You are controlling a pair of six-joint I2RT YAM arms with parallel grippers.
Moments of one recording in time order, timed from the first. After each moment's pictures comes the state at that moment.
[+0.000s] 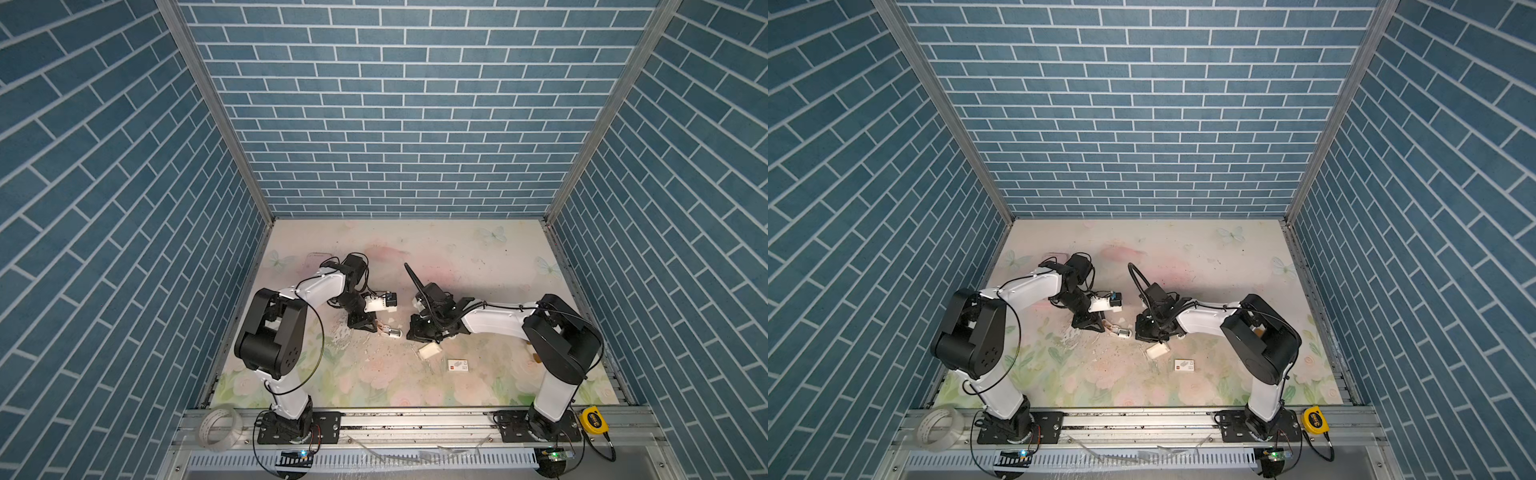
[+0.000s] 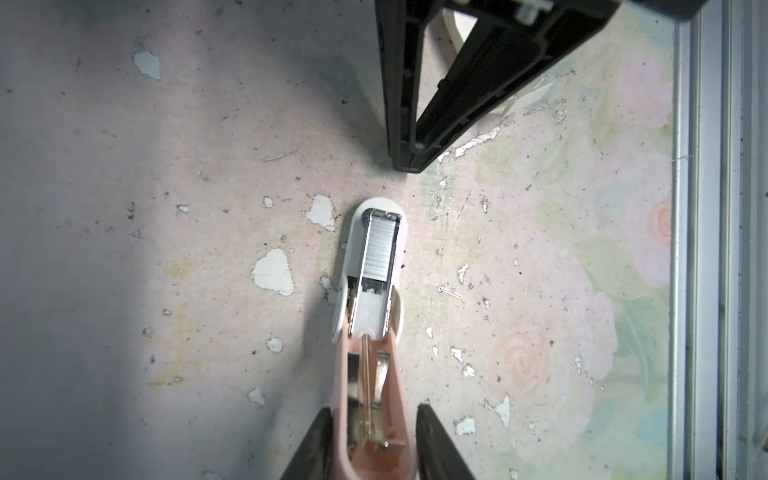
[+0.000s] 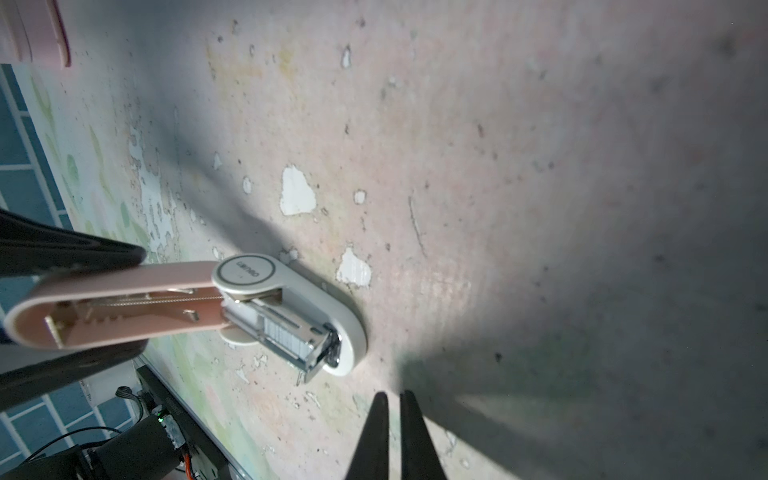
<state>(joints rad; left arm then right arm) -0.37 1.75 1.12 -0.92 0.51 1.12 0.88 1.78 0.95 -0.22 -0.36 0.84</state>
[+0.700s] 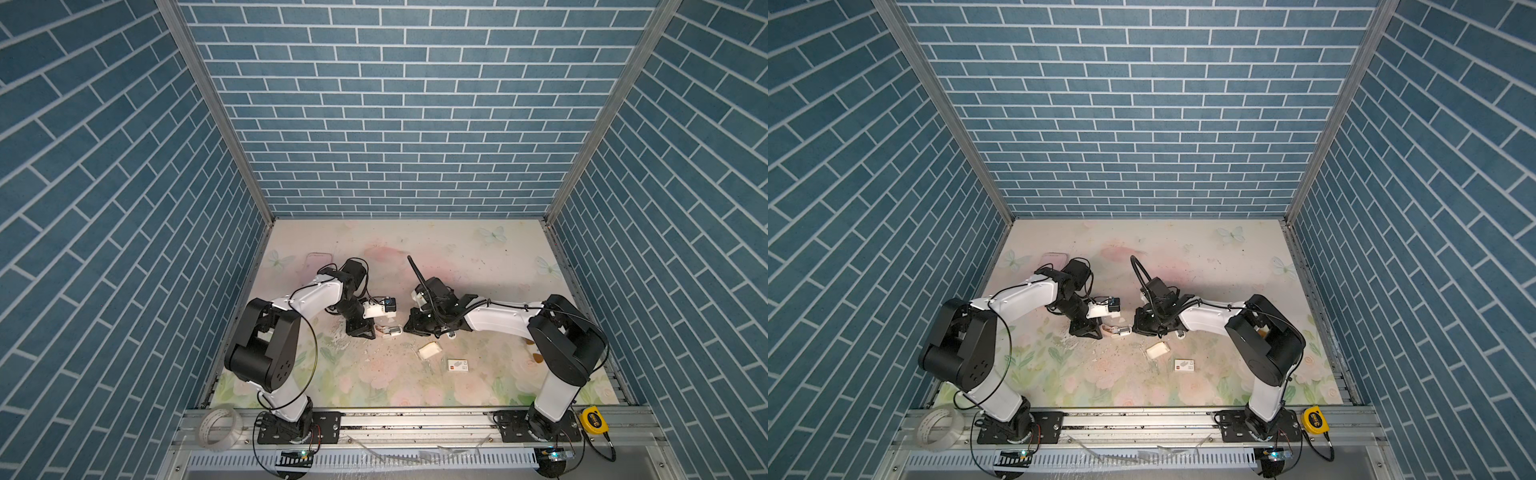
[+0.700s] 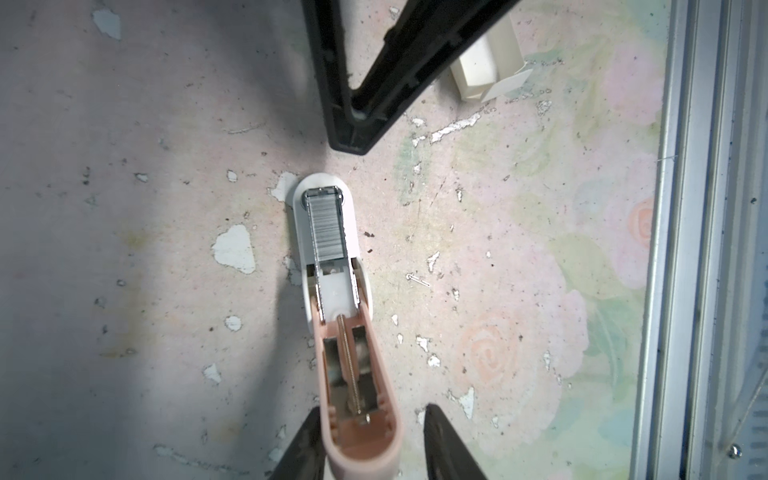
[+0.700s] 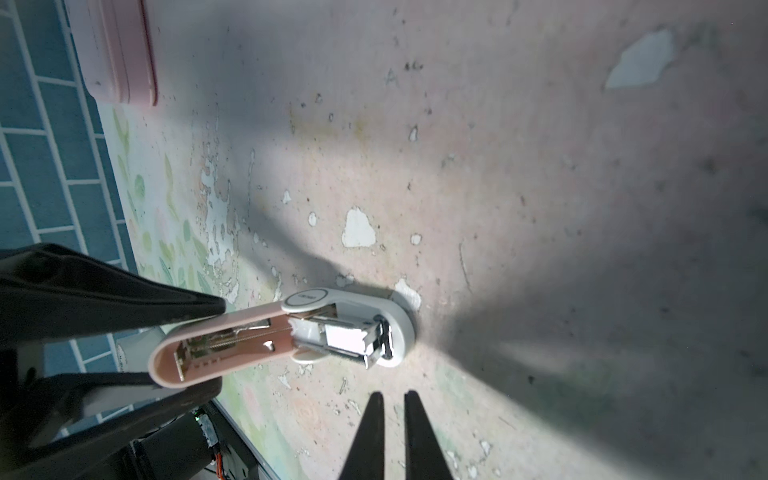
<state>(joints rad) -0.38 1.65 1.04 -0.91 0.48 1.05 0.85 1.77 0.98 -0.19 -0.39 0.82</state>
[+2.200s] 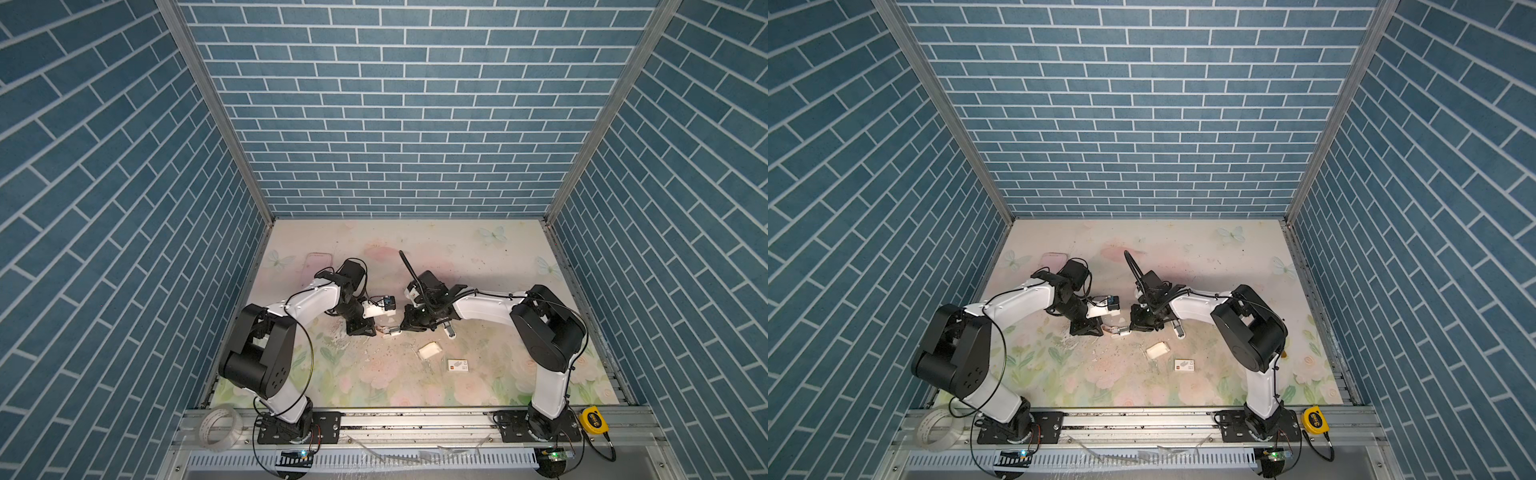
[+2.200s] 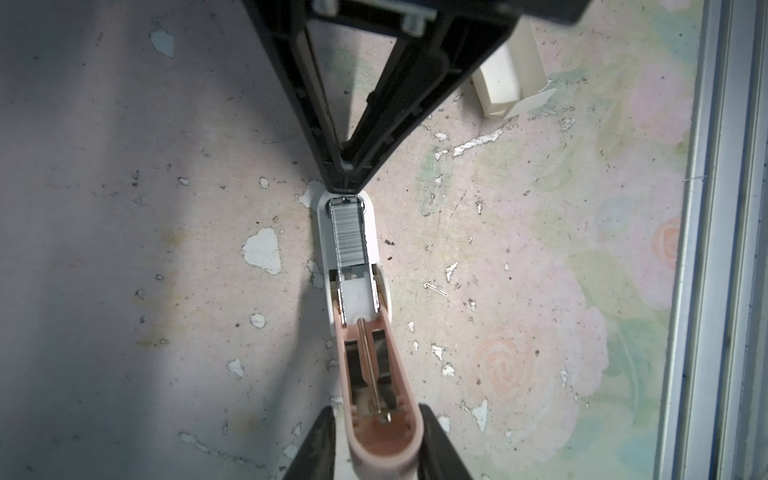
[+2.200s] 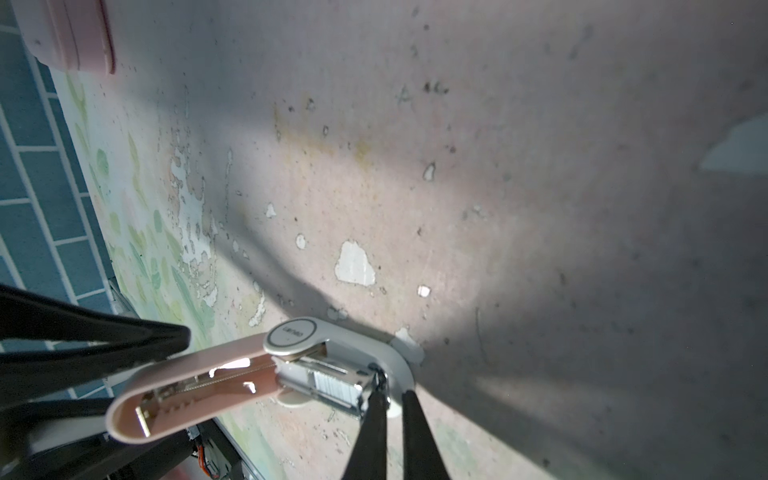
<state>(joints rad) -0.38 1.62 1.00 -0.83 0.47 0.99 0.83 1.90 1.13 -0.31 -0.44 0.71</state>
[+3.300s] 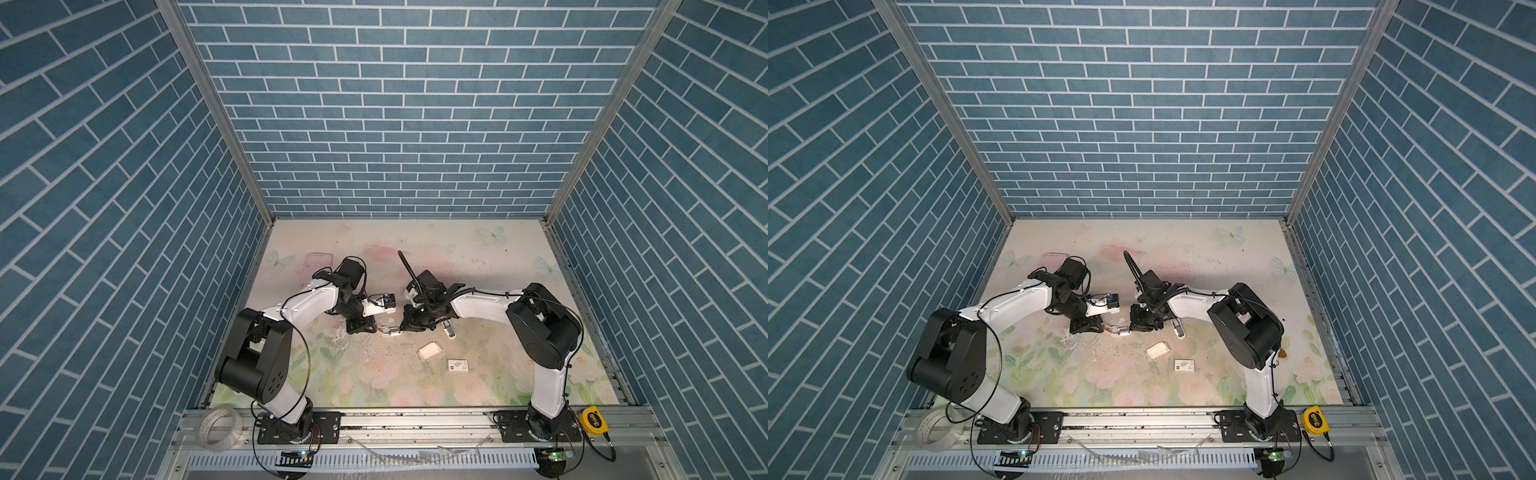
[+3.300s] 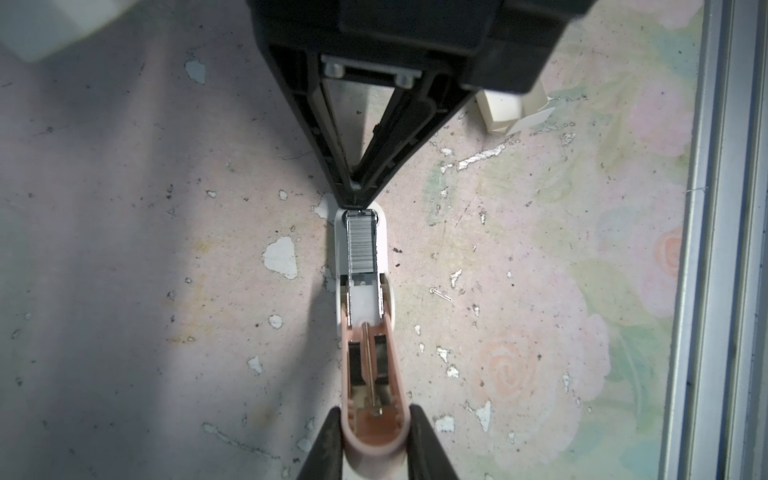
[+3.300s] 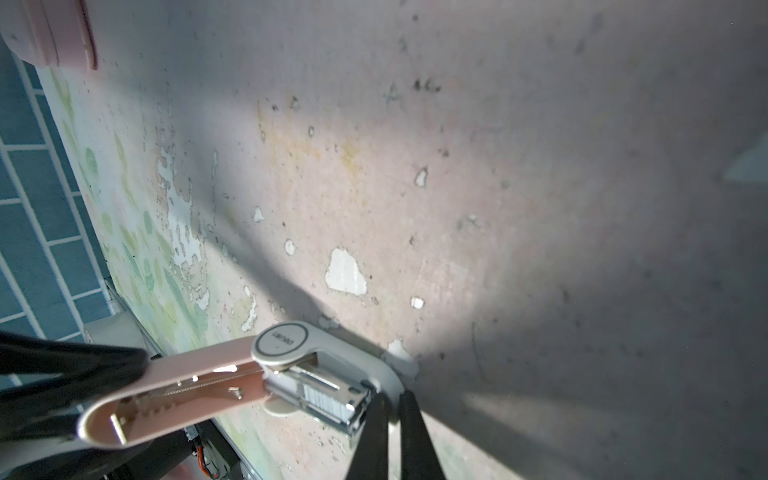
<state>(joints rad) -0.38 1.59 1.00 -0.82 0.48 0.98 0.83 1.93 1.15 -0.33 -0.46 0.70</state>
